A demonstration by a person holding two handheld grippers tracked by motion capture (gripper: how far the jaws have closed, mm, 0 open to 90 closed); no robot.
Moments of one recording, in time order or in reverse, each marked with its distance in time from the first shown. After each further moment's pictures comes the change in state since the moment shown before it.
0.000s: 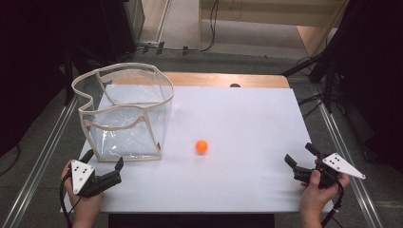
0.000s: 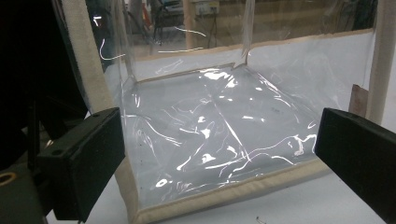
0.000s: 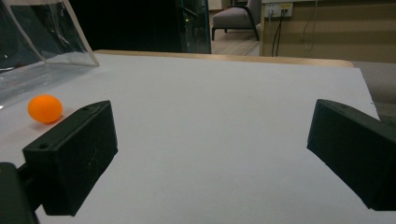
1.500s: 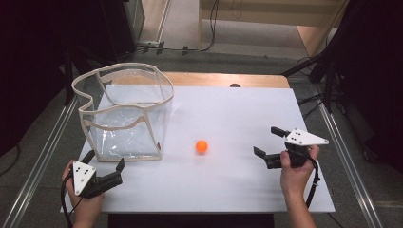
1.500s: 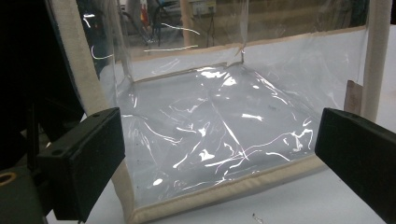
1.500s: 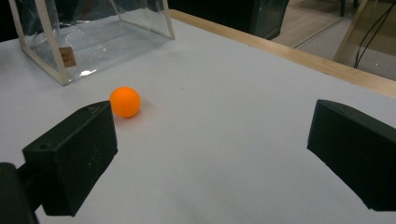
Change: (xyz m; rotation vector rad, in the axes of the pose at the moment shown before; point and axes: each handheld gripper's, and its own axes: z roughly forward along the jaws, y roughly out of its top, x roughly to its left) left arm -0.003 -0.001 -0.001 0.001 -0.009 0.015; right arm 0.064 0.069 0.065 0.201 0.252 -0.196
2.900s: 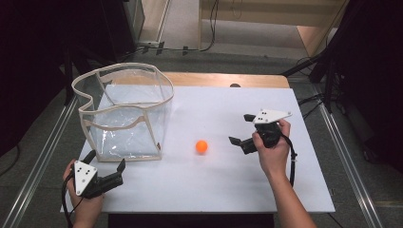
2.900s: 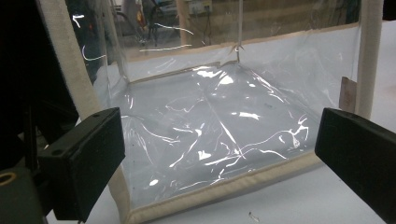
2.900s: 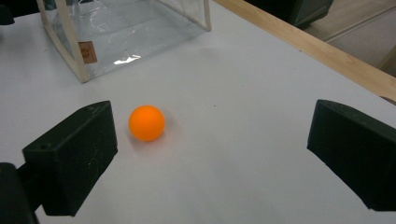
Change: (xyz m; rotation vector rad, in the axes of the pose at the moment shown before) left arm -0.001 0.000 0.000 0.004 -0.014 0.016; right arm 0.013 0.055 0.066 0.149 0.134 -0.101
